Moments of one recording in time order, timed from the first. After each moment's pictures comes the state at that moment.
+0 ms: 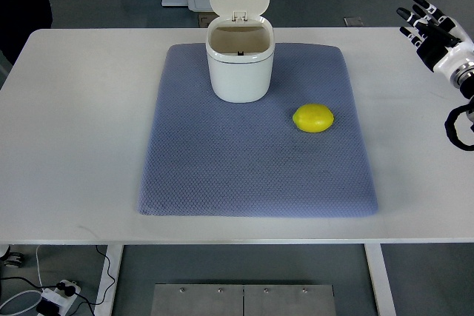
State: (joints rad) left arm -0.02 0.00 -0.10 -0.27 -0.02 0.19 -0.30; right arm 0.96 -0.36 0.54 0.49 0.16 0.22 0.21
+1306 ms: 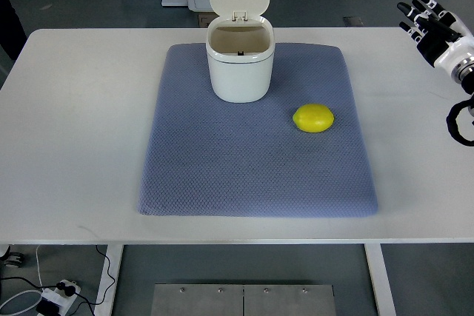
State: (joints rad) left arm -0.01 0.00 -0.10 -0.27 -0.02 0.20 -0.36; right arm 0.98 -0.36 0.55 0.49 0.16 0.23 0.20
